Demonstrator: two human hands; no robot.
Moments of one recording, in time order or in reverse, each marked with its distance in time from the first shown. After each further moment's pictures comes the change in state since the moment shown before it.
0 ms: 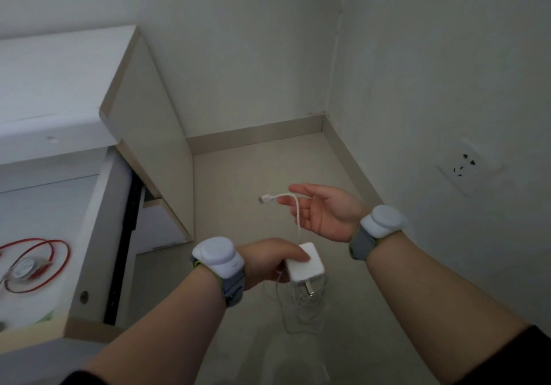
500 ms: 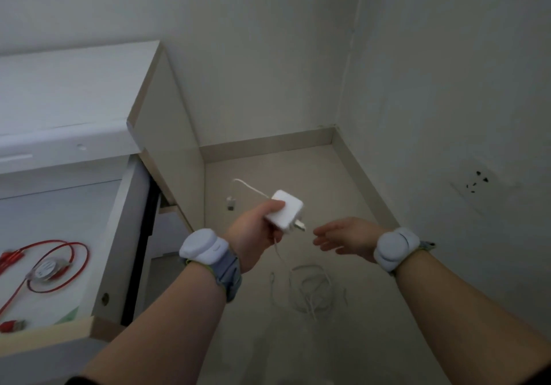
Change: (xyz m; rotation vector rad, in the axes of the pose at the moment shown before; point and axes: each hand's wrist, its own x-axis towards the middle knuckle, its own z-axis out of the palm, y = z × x) left_hand -0.019 0.033 -0.026 -0.498 0.227 0.302; right_hand -0.010 0.007 -0.032 -0.941 0.274 0.141
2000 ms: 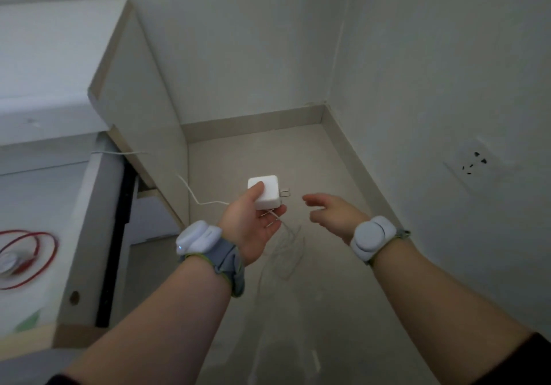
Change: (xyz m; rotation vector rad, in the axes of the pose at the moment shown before) left_hand 0.023 -0.016 -0.001 -0.276 0.099 -0.130; right_hand 0.018 -0.005 0.017 -0.155 0.218 -0.096
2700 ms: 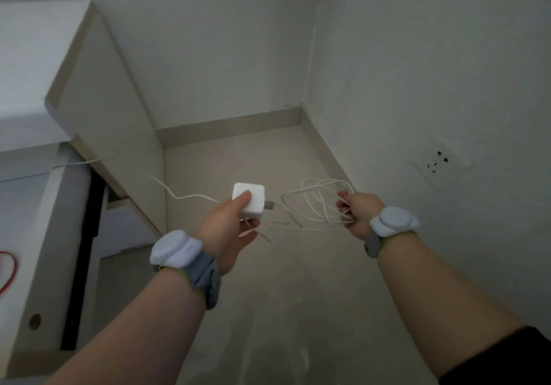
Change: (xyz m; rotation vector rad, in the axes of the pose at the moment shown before) left_hand -0.005 -0.003 0.004 0.249 0.034 0.063; right_hand 0.000 0.040 -0.057 0.900 0.465 0.328
